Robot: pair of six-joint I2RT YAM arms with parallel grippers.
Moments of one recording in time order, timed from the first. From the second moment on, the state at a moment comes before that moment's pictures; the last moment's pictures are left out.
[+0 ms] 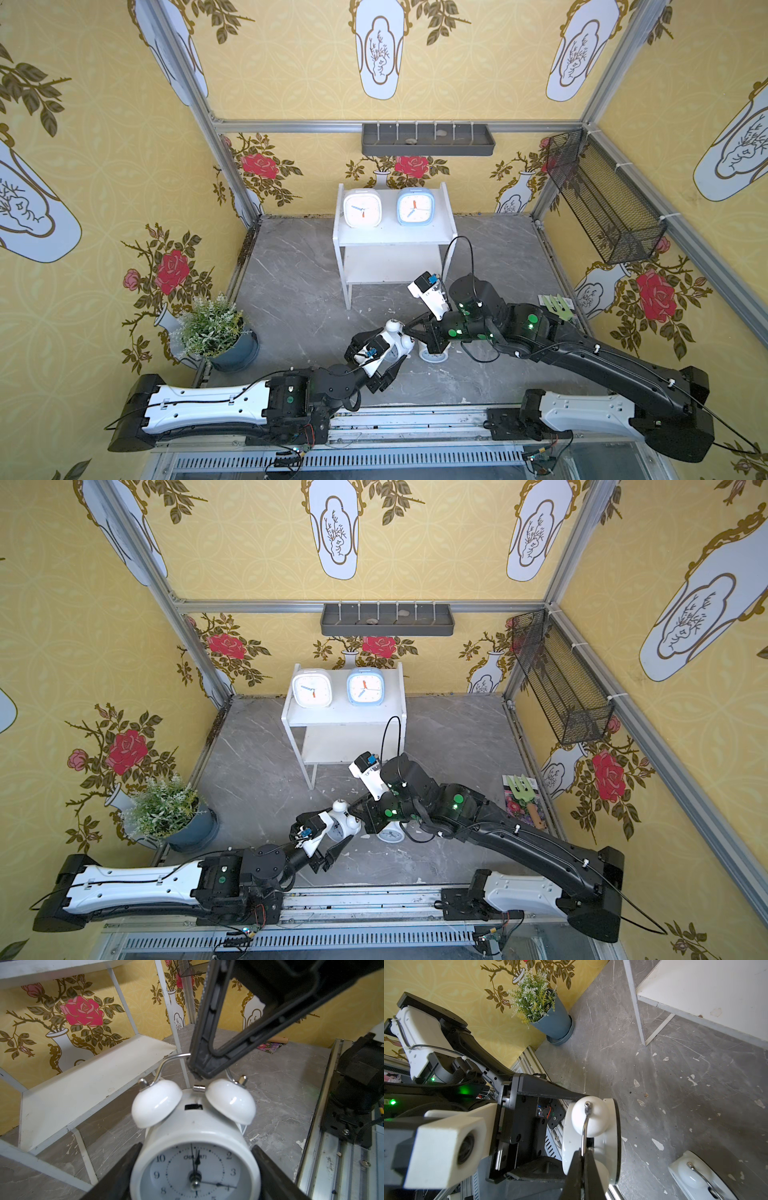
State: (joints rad) left arm -1.50 0.70 0.43 -0.01 -0.65 -0.03; right arm 1.14 1.10 1.11 -0.60 -0.26 0.46
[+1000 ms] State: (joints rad) left arm -1.34 0.79 0.49 -0.09 -0.93 -0.36; right arm 1.18 0.91 1.06 -0.58 0.19 0.48
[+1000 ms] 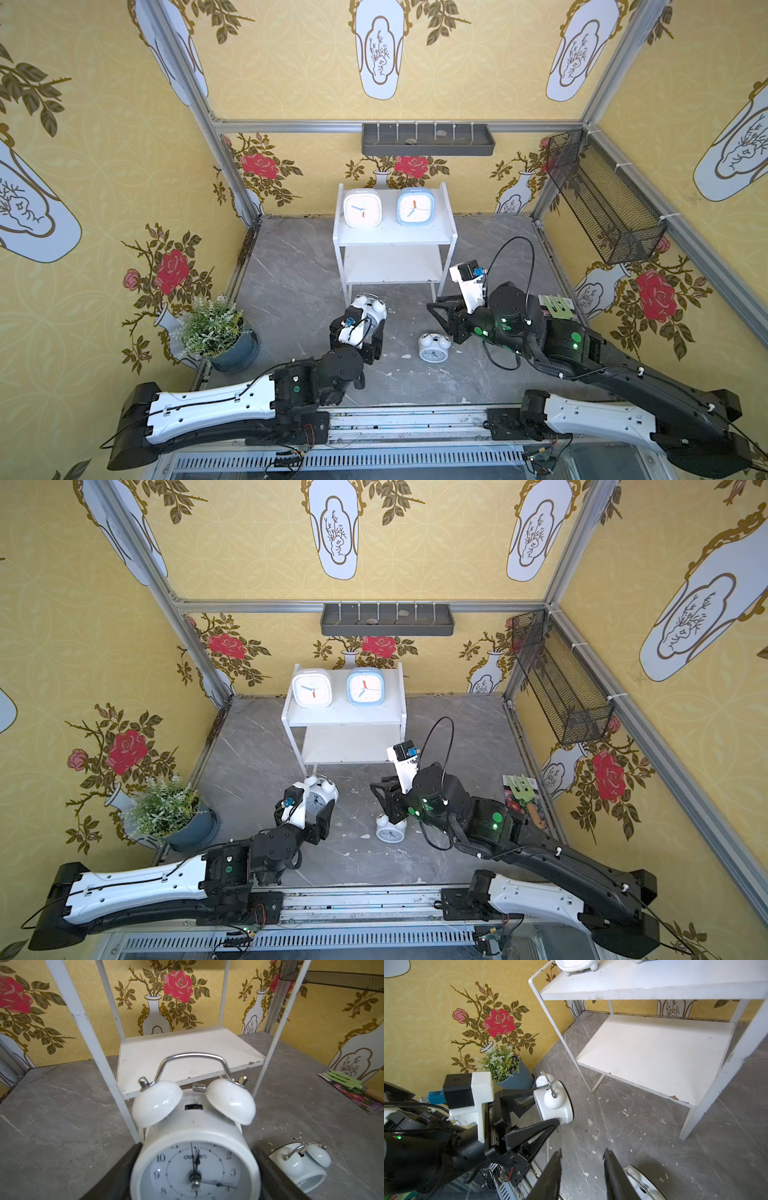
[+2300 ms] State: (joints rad) left arm -0.96 1.26 0.62 0.48 -0.70 -0.19; right arm 1.18 0.77 1.00 -0.58 0.19 0.51
